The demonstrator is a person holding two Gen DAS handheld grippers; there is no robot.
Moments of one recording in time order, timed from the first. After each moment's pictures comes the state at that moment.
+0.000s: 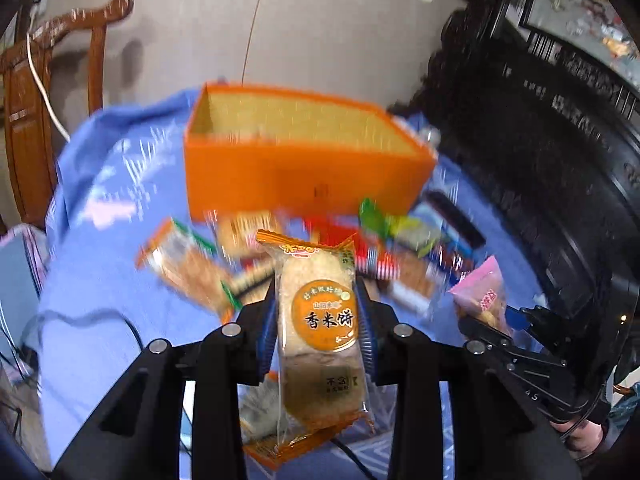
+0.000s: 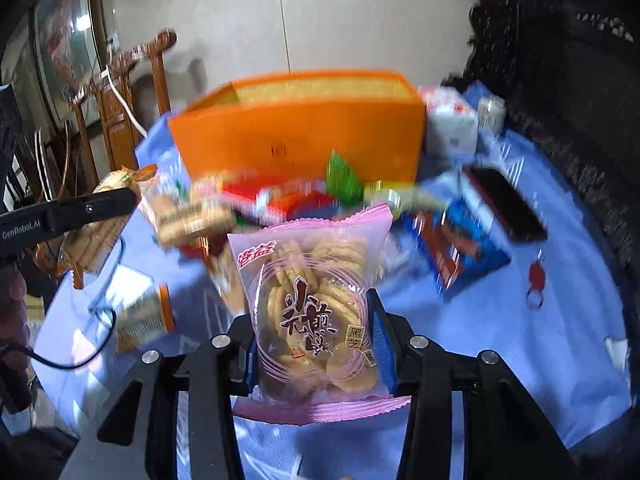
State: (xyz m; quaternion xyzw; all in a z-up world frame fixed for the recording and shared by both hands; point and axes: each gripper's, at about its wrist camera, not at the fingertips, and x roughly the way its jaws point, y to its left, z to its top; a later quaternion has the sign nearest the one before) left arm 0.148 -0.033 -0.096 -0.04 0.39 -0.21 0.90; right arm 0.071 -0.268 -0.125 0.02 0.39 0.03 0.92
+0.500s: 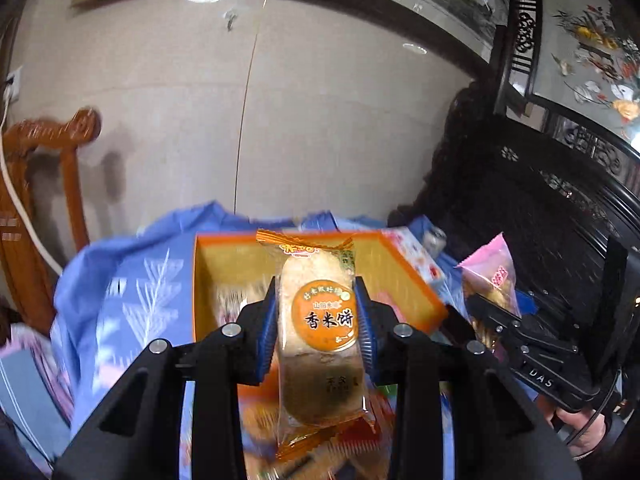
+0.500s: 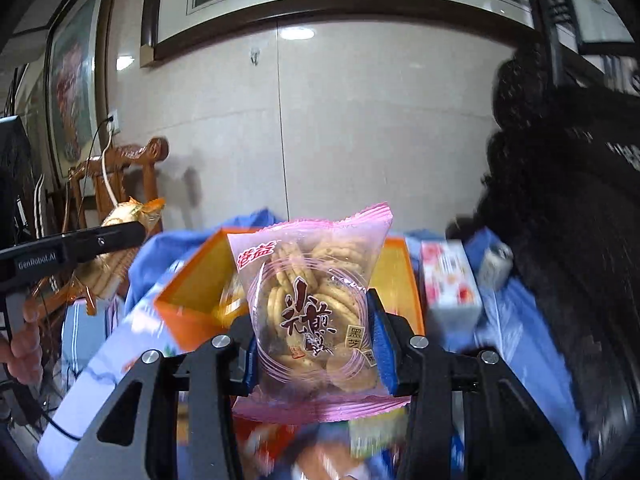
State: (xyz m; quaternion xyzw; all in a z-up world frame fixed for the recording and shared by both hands) left arm 0.287 -0.043 0.019 -0.03 0.29 -0.22 0.93; right arm 0.225 -0.275 -0.009 -0.01 0.26 0.04 0.96
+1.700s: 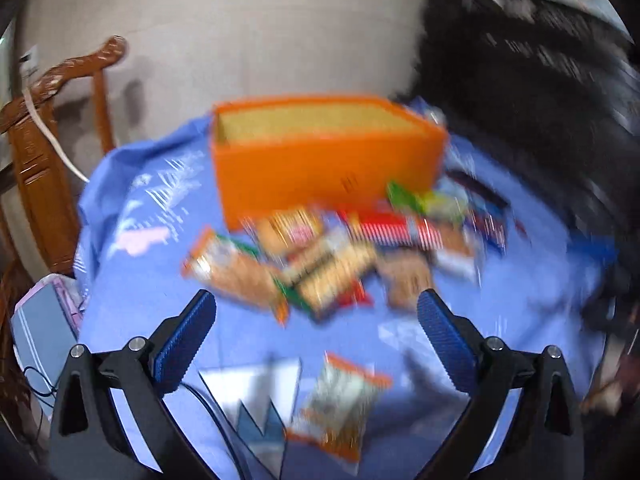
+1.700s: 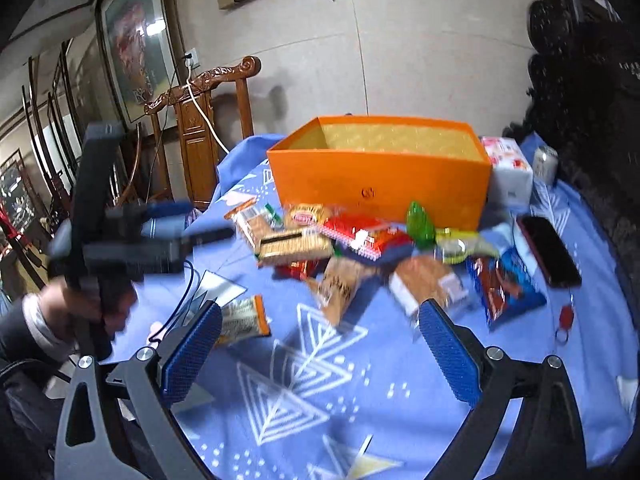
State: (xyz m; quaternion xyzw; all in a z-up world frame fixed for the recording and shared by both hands) left arm 0.120 -0.010 -0.138 0.08 0.36 -0.23 0.90; right arm 0.023 -0.241 -0.093 0.03 0.37 0.15 0.92
